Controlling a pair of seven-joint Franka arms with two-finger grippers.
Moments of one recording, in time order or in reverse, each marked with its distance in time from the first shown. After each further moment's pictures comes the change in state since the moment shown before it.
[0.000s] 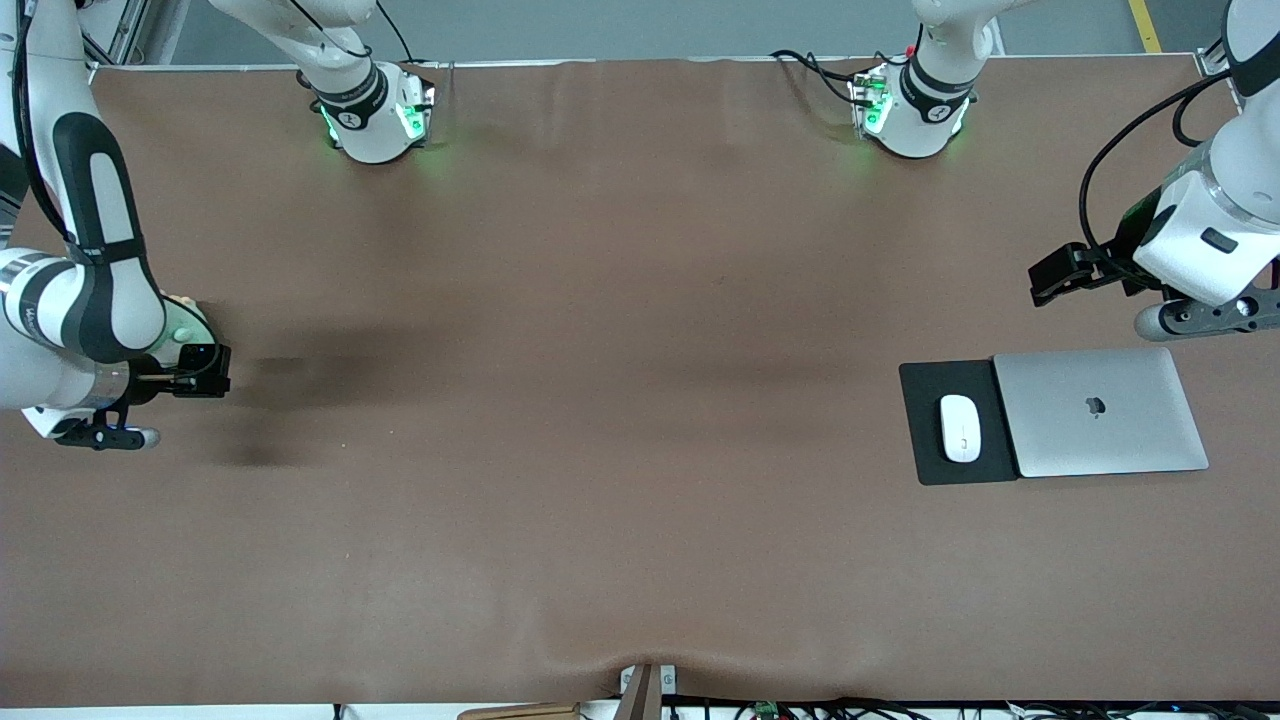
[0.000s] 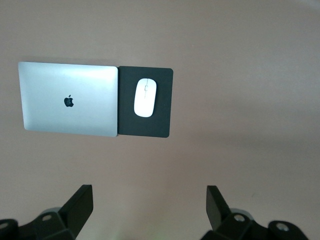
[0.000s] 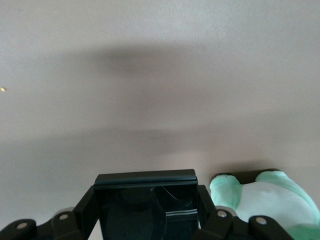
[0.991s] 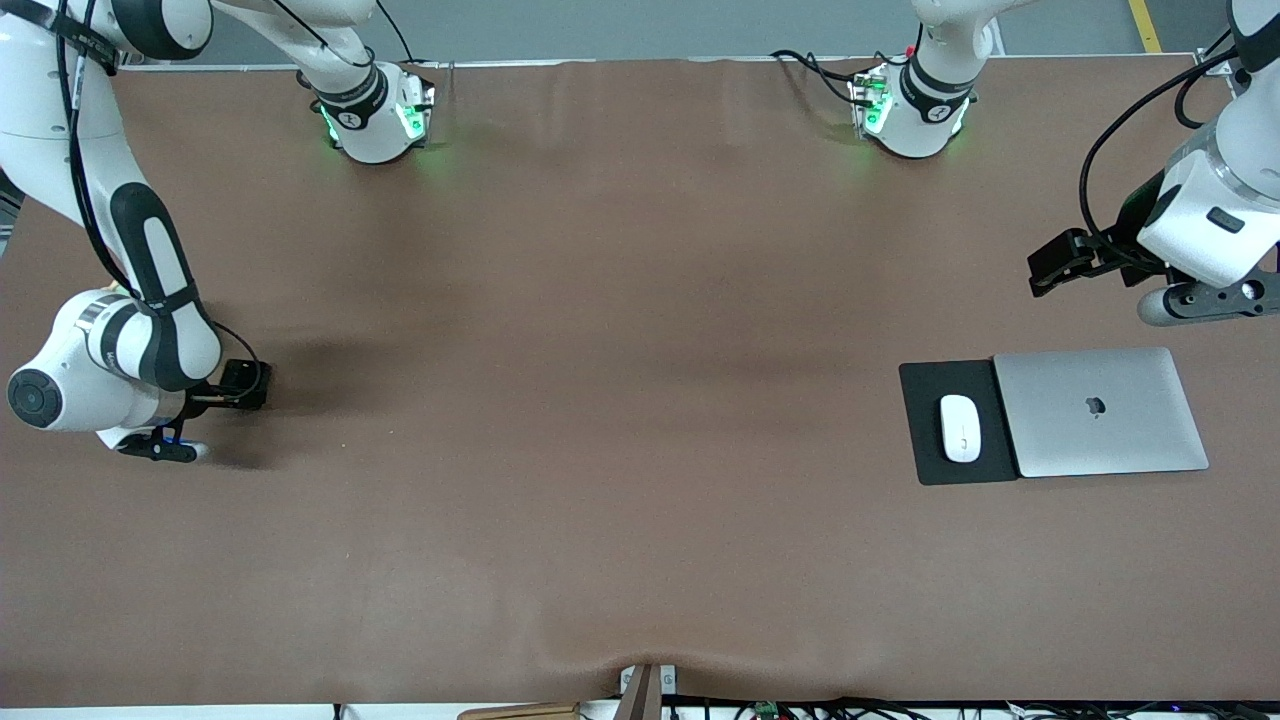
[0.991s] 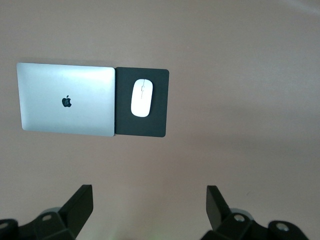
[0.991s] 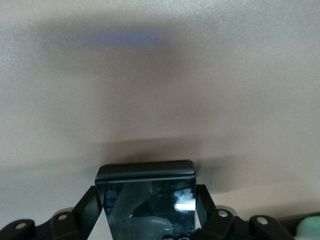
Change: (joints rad) left arm 0.000 -0.024 0.000 0.000 -0.013 -0.002 0.000; right arm -0.003 0.164 0.001 0.001 0.001 0.136 0.054
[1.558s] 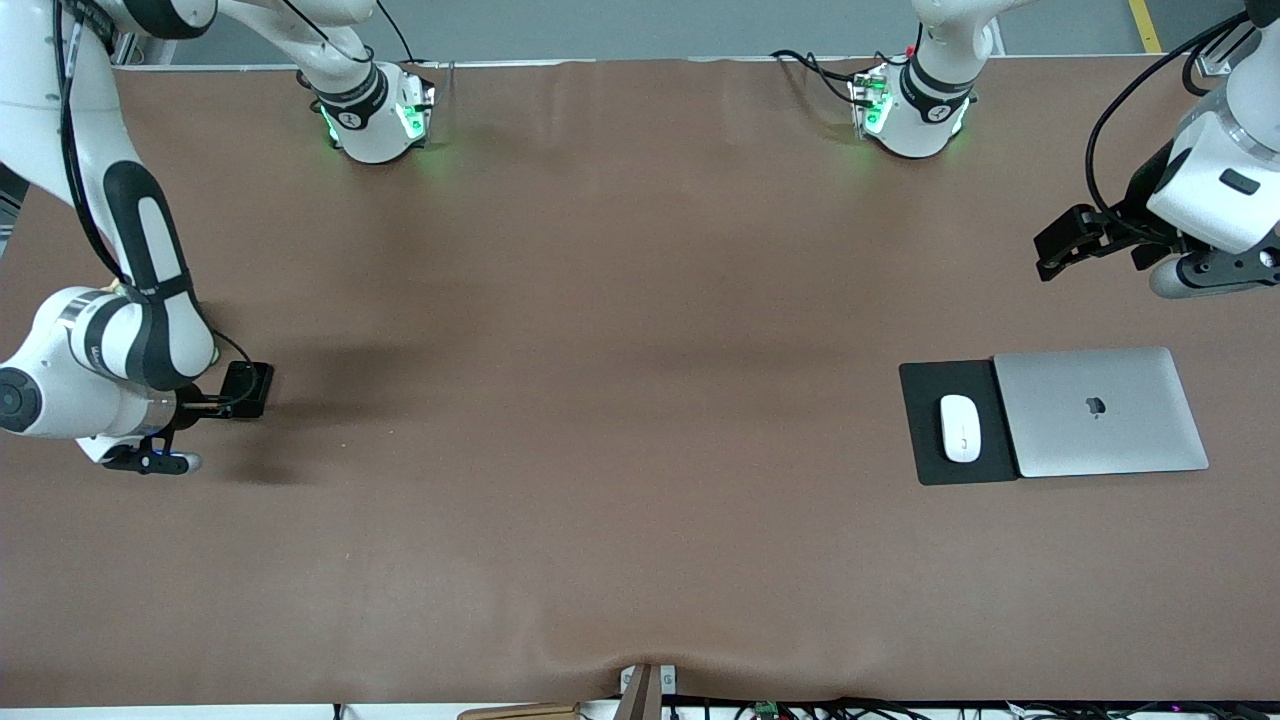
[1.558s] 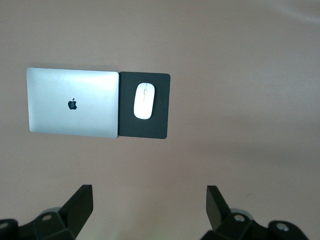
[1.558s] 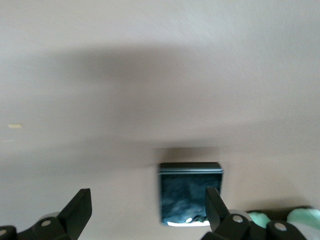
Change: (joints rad) left arm 0.000 -0.044 -0.002 0.001 0.000 -0.006 0.000; right arm 0.071 -0.107 0.018 0.058 0.000 -0.077 0.022
